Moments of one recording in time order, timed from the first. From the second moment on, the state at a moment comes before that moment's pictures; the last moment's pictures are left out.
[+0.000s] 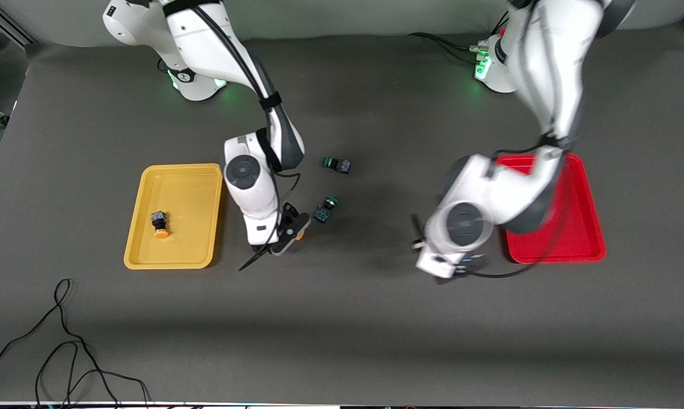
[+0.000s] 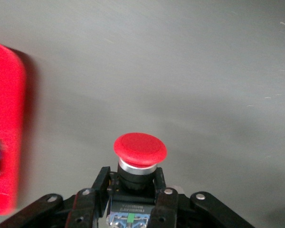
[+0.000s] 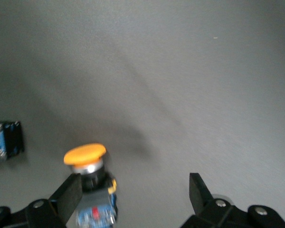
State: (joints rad) left arm -0.28 0.58 -0.12 -1.44 0.05 1.82 -0.71; right arm 1.03 0.69 -0.52 -1.87 0.45 2.59 -0.60
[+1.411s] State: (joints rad) left arm 0.24 0.34 -0.11 -2.19 0.17 2.40 0.08; right arm 0.99 0.53 -0.63 -1.77 0.51 2.14 -0.41
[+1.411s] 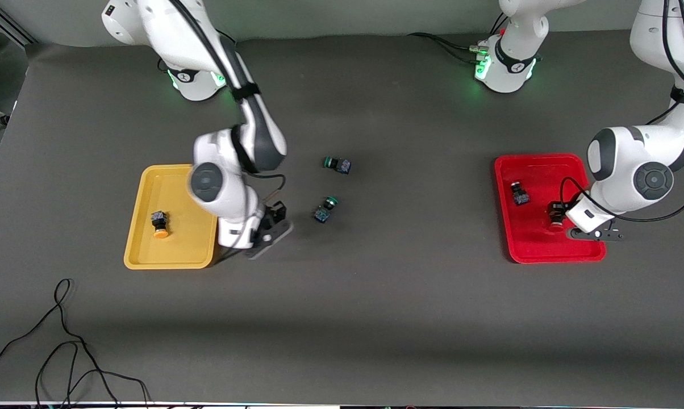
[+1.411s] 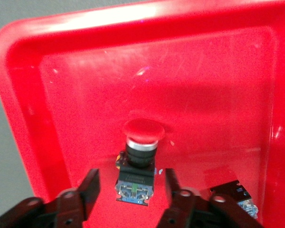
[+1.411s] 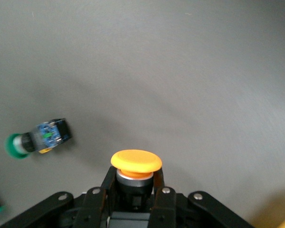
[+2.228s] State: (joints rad) left arm 0.22 -0.08 -0.20 -1.91 0.11 1.80 0.08; right arm 0.95 0.45 -0.96 -1.96 0.41 1.99 -0.24
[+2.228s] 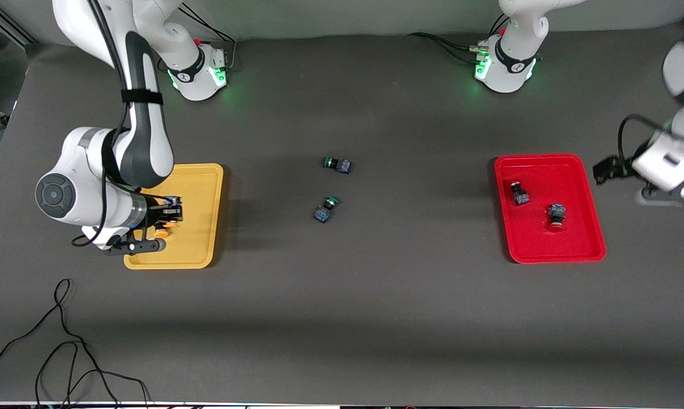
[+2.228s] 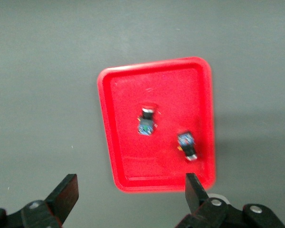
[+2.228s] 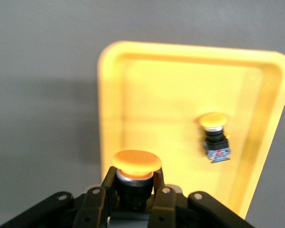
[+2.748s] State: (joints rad) left arm 0.16 -0.13 -0.18 -1.89 0.02 1.76 0.08; right arm 0.95 0.59 -0.92 -2.12 0.61 2.17 -0.42
